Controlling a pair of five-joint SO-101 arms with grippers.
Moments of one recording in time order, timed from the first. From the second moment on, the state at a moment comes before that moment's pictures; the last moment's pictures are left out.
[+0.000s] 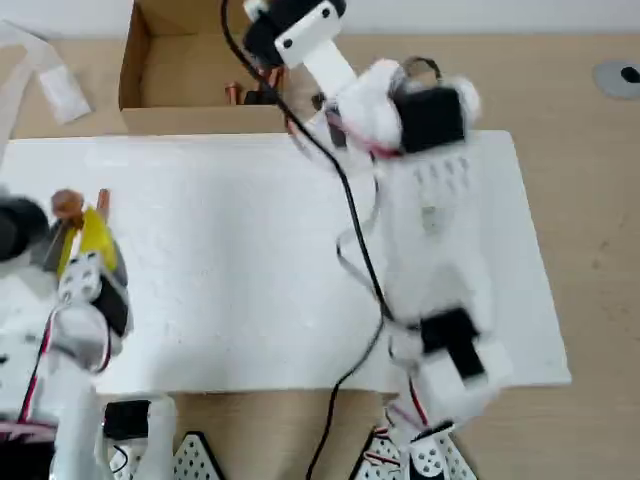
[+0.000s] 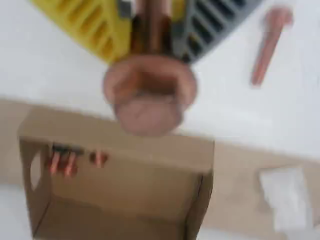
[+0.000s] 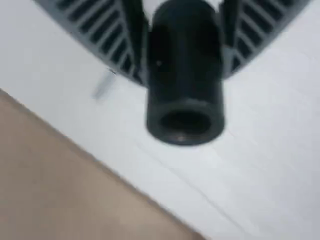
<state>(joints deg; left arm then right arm) -9.3 -77.1 27.3 73.1 -1.4 -25.1 4.1 -48.0 101.4 10.6</state>
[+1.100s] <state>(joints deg) 9.0 -76.8 39.4 53.7 4.4 -55.2 -93.4 79.8 30.4 -7.5</state>
